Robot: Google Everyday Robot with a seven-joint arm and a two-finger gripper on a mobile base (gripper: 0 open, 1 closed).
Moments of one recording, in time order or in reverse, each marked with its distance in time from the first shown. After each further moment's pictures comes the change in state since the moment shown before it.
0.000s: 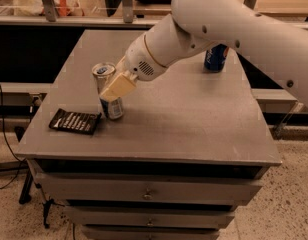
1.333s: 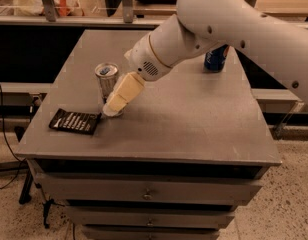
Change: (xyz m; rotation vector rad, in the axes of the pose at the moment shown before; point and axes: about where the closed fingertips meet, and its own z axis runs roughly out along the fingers) arm 0.006 -0.003 -0.005 0.006 -0.001 0.002
